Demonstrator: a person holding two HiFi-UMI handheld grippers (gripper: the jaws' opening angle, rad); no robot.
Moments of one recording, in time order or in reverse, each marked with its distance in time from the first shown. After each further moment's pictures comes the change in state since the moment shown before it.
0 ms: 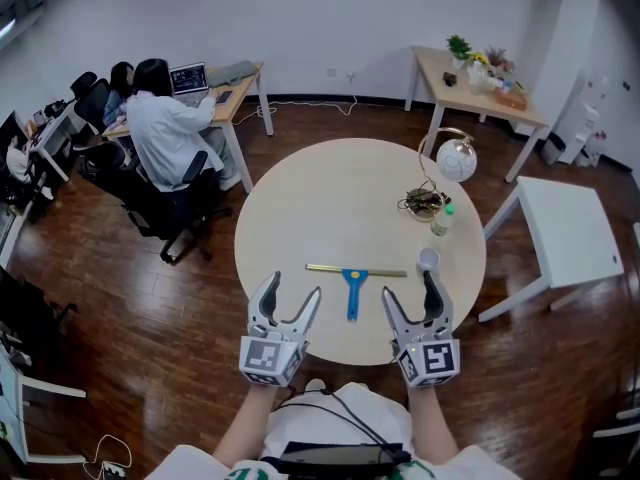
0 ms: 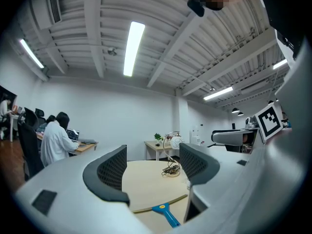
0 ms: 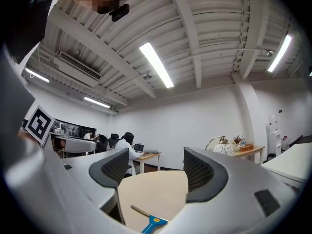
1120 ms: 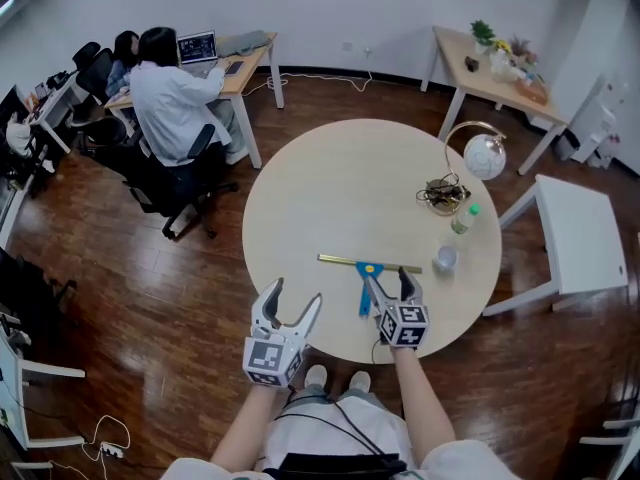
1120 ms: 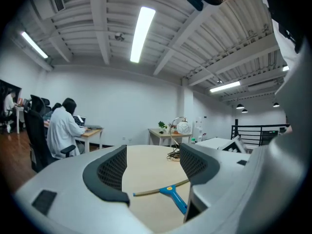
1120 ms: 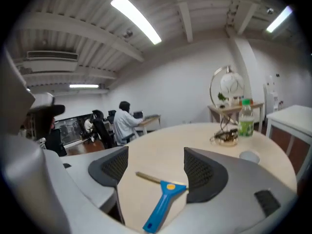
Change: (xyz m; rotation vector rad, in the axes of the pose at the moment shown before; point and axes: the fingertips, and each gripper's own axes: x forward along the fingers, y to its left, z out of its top) left arm -0.006 0.046 -0.070 -0.064 0.148 0.040; right arm 0.088 0.019 -0.218 0.186 0.448 0.008
